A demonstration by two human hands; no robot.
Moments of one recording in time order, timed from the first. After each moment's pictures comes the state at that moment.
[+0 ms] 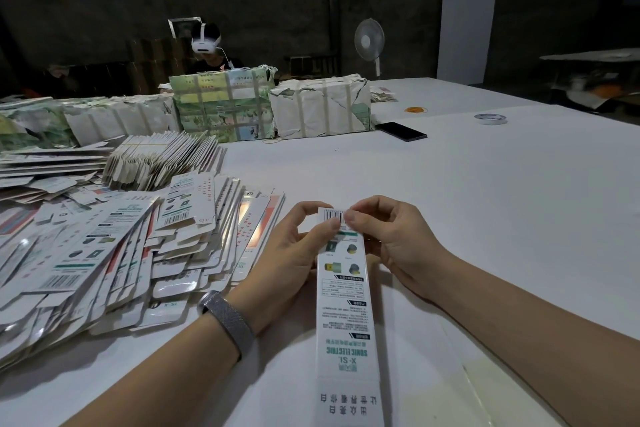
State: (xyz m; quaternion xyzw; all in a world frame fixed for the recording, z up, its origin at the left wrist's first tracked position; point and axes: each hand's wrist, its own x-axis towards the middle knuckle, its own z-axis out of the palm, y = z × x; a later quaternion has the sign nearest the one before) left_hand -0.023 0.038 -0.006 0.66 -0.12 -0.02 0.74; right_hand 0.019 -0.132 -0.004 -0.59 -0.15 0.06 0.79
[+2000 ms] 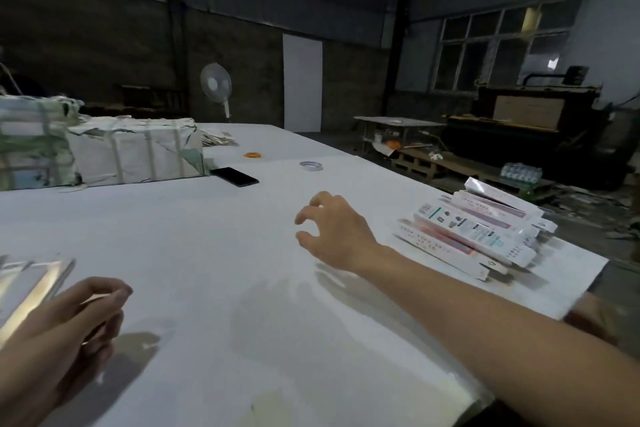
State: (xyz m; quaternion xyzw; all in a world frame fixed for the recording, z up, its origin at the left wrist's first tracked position) left_hand 0.036 0.049 -0.053 0.69 -0.06 -0.02 0.72; right_hand 0.015 -0.306 0.054 -0.97 -0.06 -0.20 0.11
